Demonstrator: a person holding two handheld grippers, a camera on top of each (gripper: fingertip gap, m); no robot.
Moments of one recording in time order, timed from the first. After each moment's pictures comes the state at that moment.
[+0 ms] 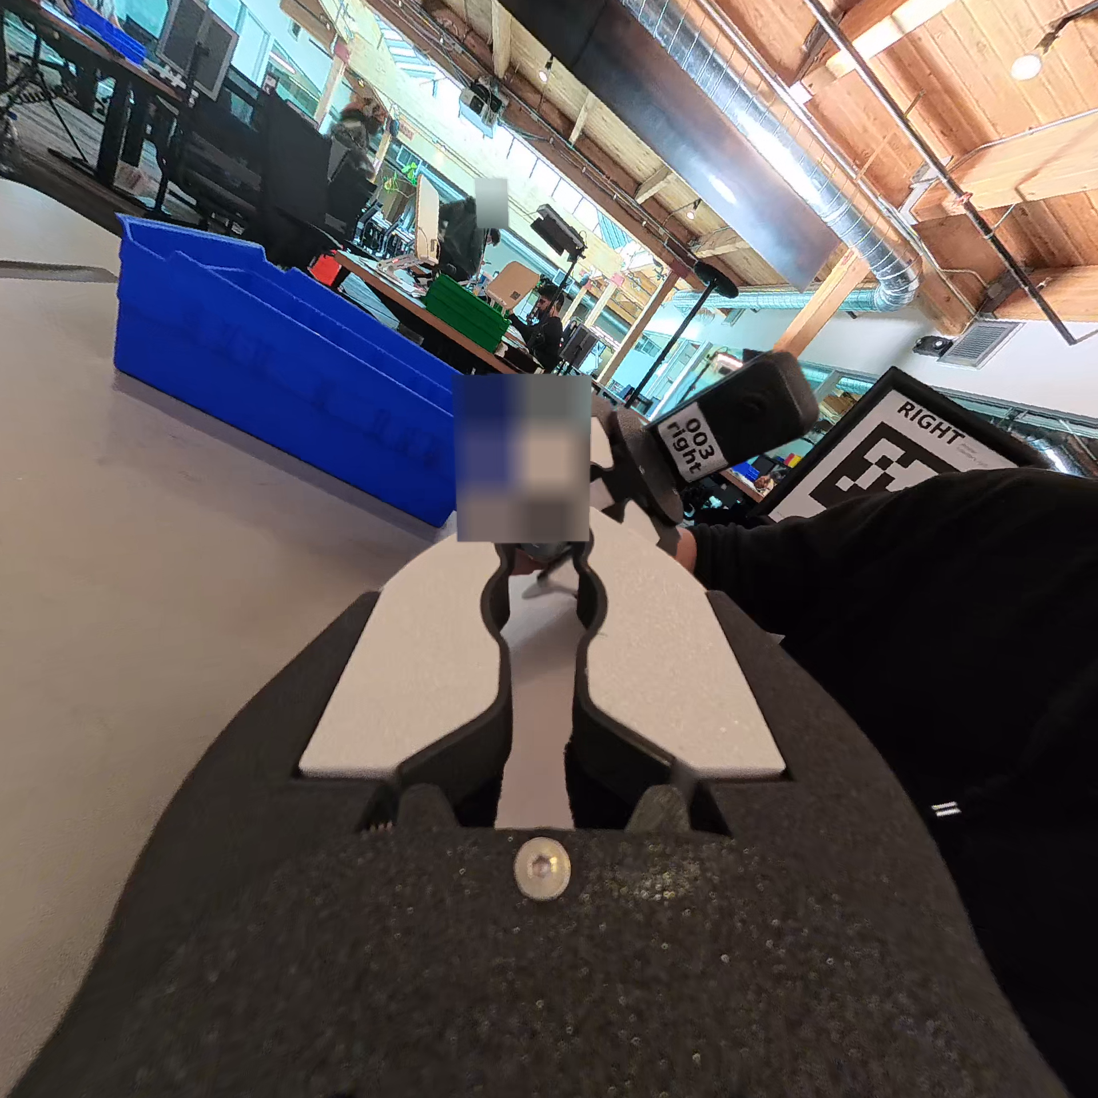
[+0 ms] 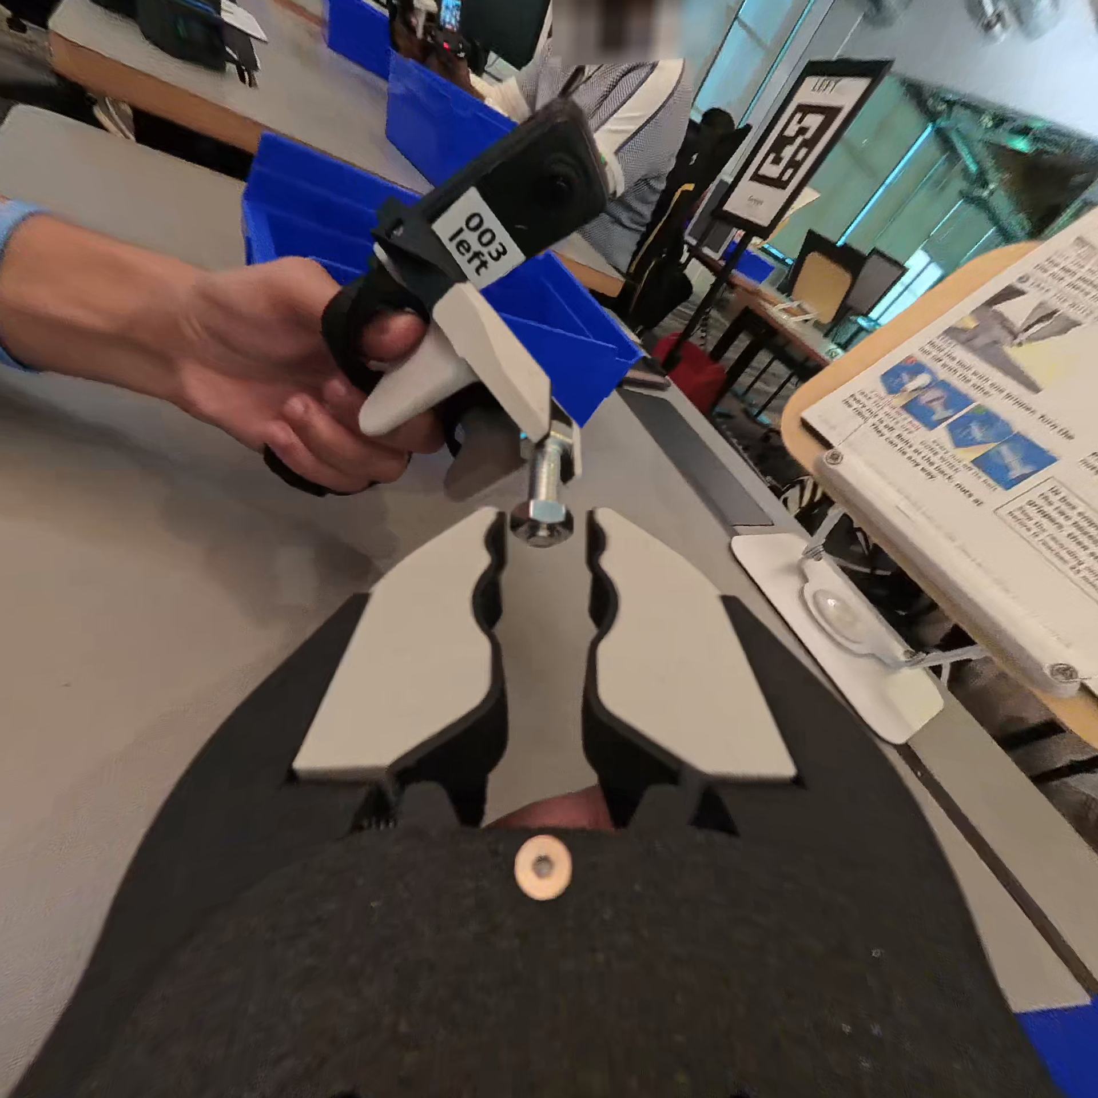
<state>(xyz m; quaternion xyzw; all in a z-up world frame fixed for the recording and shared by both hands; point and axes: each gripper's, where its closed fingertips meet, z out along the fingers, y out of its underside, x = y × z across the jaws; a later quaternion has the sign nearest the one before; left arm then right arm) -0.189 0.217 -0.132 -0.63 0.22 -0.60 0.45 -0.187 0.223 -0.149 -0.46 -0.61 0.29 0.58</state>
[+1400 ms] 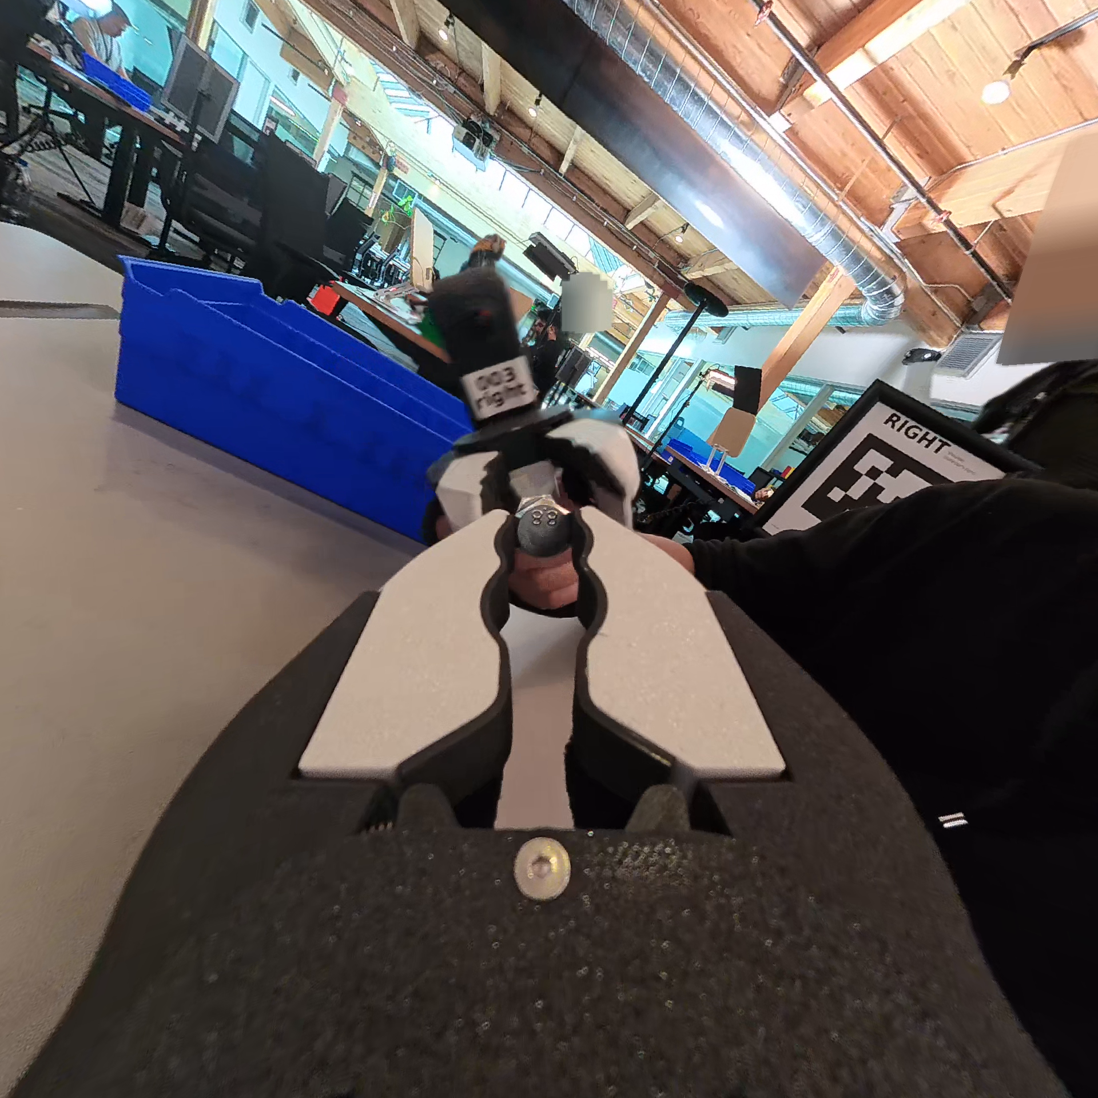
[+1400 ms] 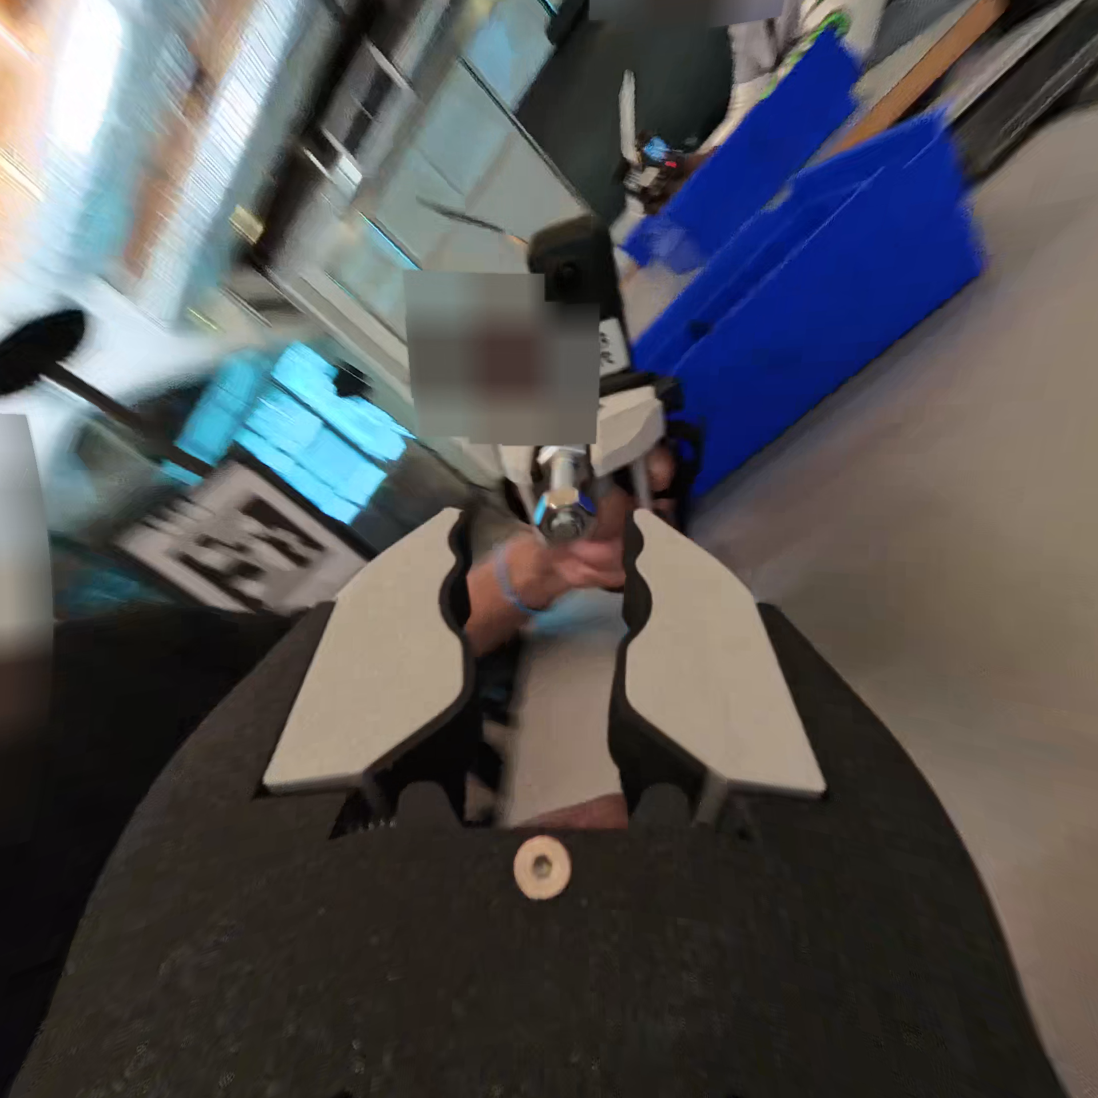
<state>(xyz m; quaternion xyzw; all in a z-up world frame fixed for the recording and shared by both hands) -0.193 0.213 -0.122 -0.61 0.21 -0.60 0.47 -0.184 0.210 -0.127 -0.58 -0.37 0.72 0.15</state>
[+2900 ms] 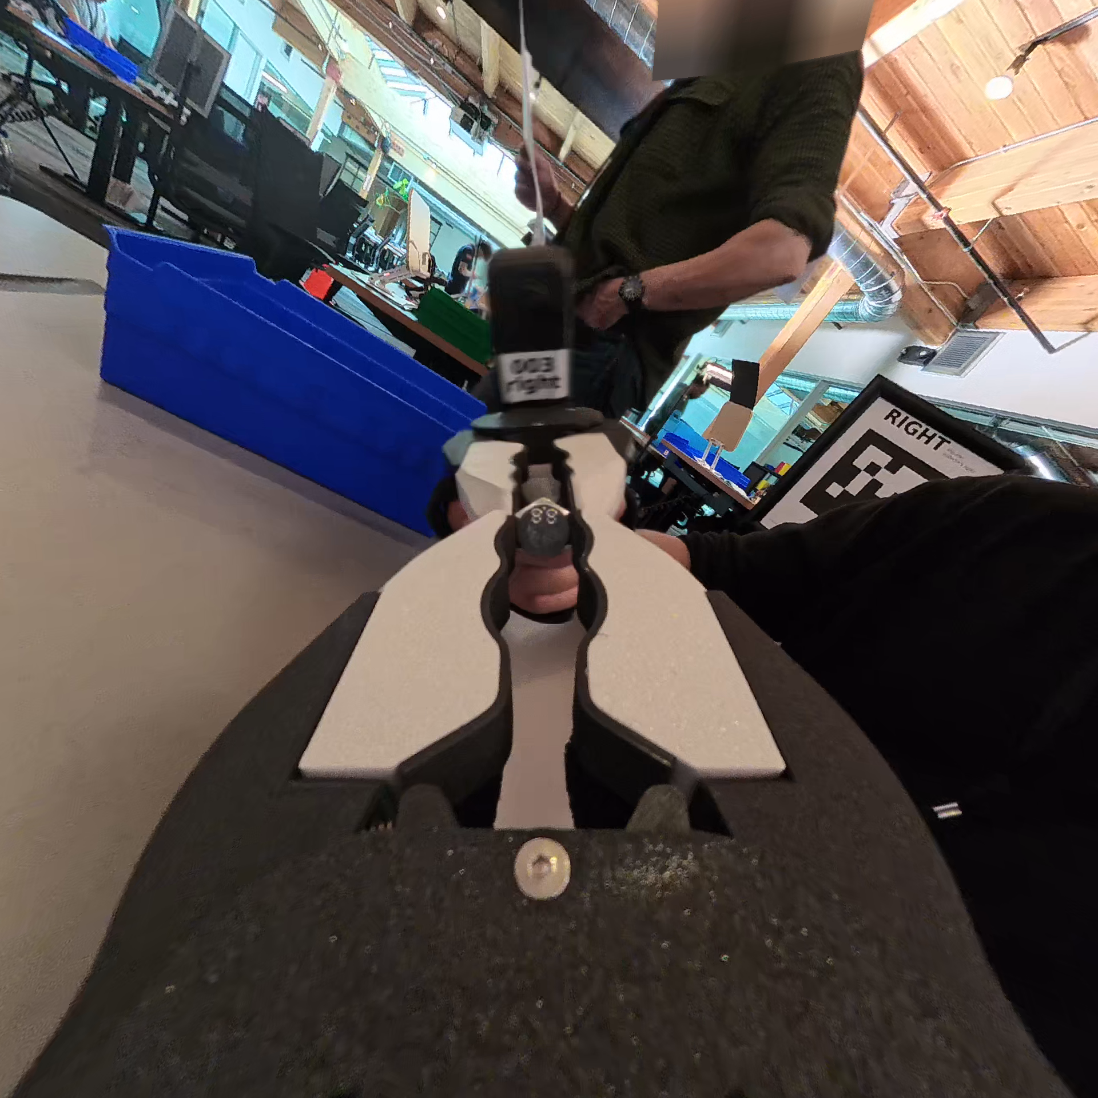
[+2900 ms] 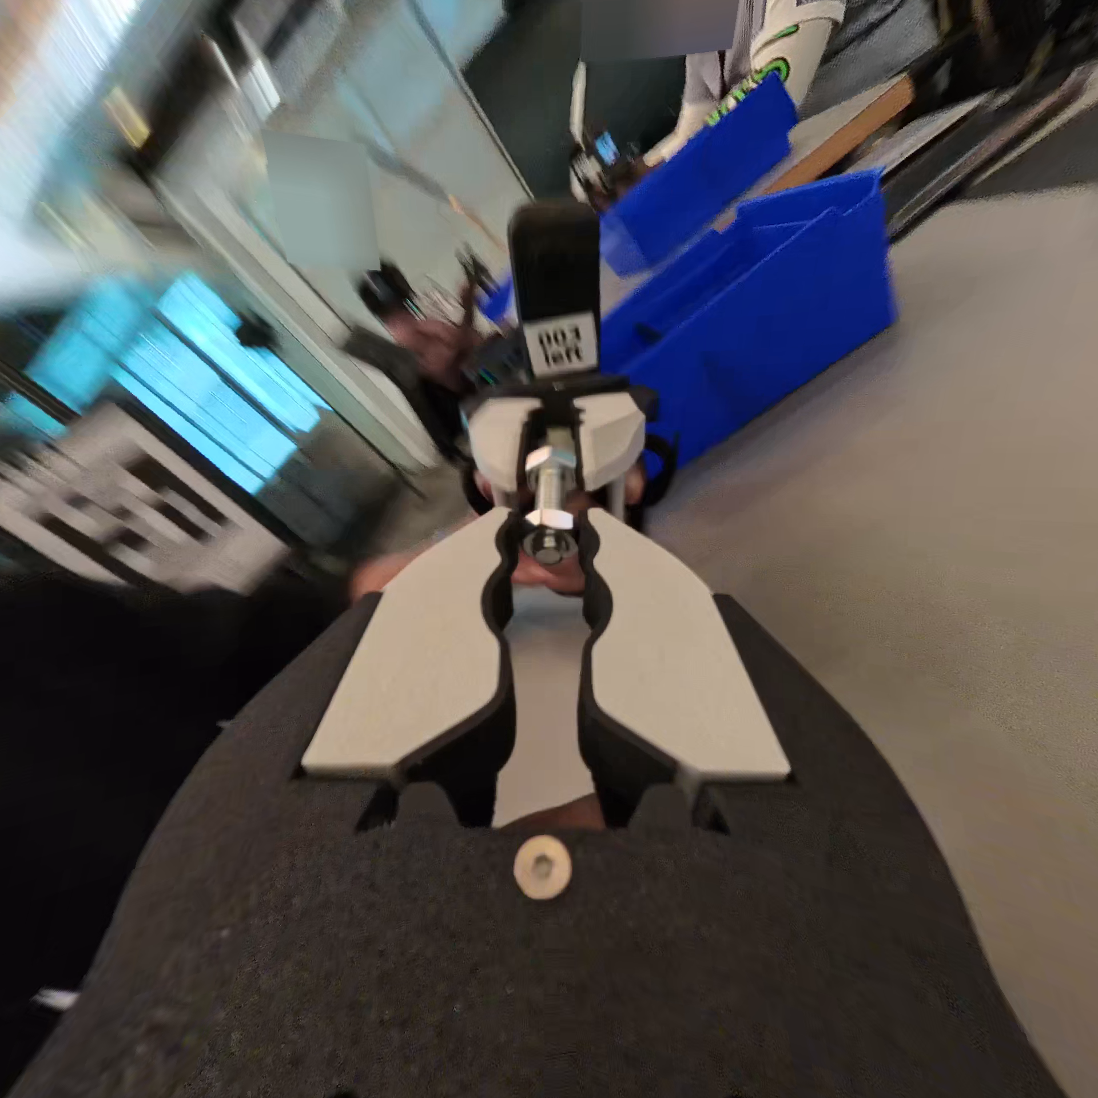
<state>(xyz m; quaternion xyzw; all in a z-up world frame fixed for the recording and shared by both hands) -0.187 0.215 -0.129 -0.61 0.21 -0.60 0.46 -0.189 0.211 -0.137 -0.58 -0.40 0.67 0.21</state>
